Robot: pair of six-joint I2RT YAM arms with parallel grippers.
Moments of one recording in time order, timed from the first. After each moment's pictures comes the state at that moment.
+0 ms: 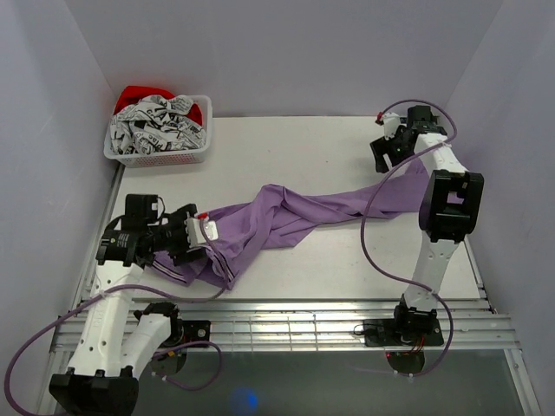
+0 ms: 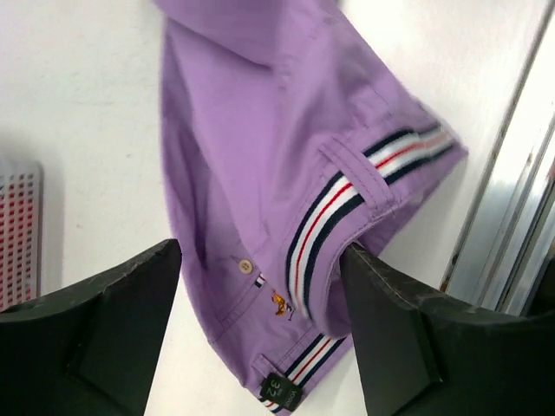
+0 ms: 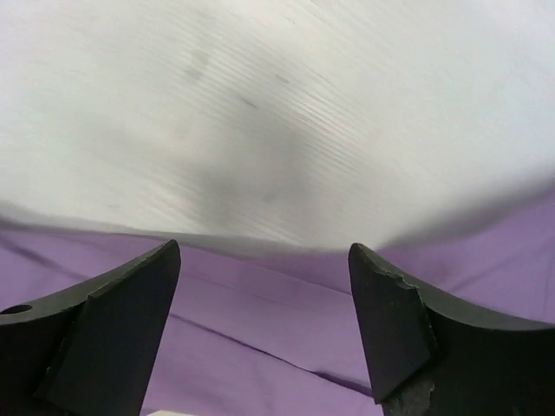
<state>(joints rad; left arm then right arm) -0.07 0.81 0.90 -1.06 0.60 1.26 -0.08 2.13 1.76 -0.65 -0.26 -0.56</state>
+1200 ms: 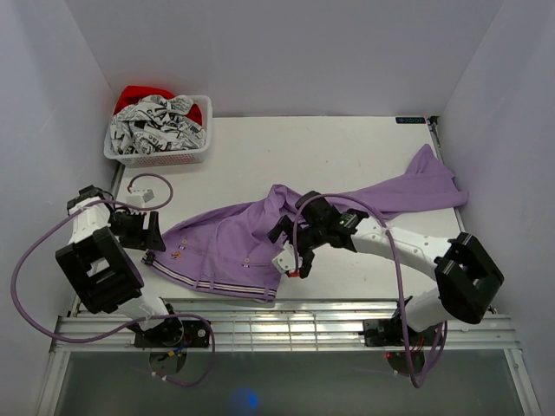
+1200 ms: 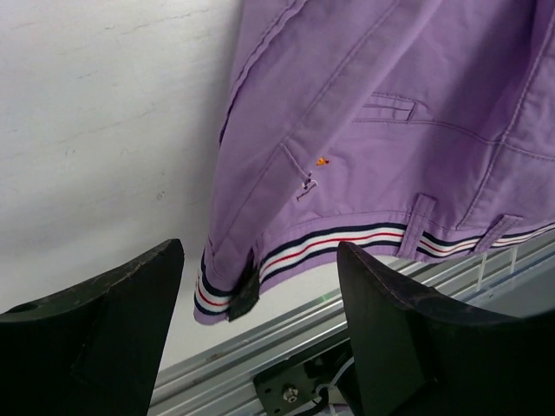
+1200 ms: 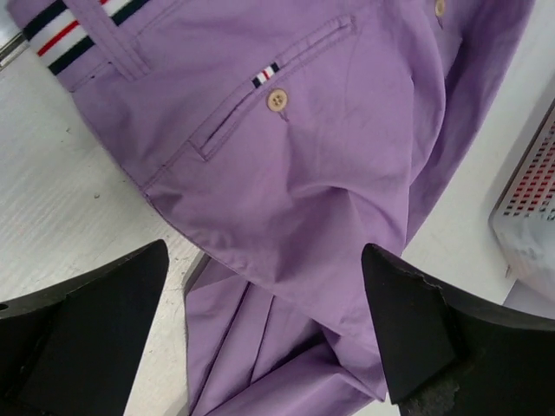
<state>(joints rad) 0.56 1.52 1.05 -1.07 0.51 0.74 0.89 1.46 0.95 -0.39 -0.59 -1.52</state>
